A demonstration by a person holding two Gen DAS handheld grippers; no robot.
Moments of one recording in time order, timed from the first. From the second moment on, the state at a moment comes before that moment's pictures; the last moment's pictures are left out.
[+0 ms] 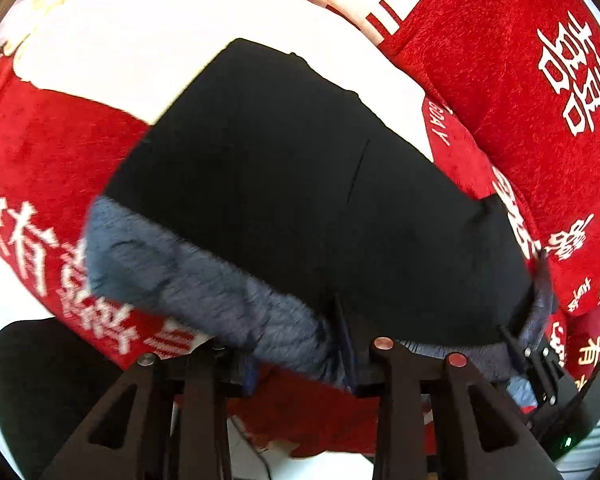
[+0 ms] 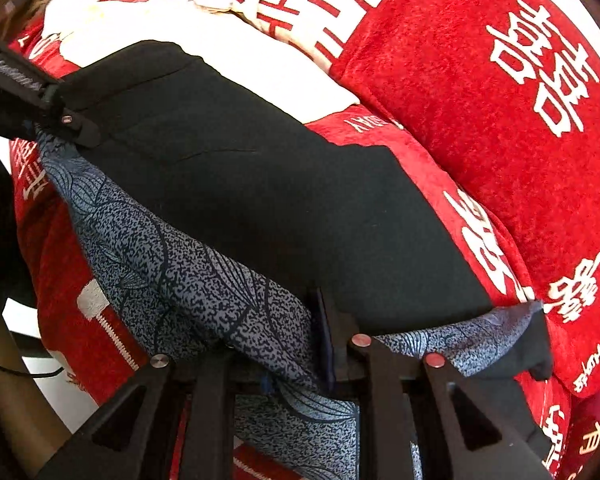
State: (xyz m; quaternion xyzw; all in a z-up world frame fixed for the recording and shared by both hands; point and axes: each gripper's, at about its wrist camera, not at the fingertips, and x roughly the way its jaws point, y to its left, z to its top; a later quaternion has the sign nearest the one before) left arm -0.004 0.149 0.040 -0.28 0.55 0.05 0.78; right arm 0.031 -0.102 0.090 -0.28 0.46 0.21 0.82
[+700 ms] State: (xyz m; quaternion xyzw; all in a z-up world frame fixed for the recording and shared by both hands) left arm -0.003 0.126 0.054 -0.20 0.57 0.05 0.80; right arm 0.058 -0.134 0.103 -0.09 0.55 0.16 0.81
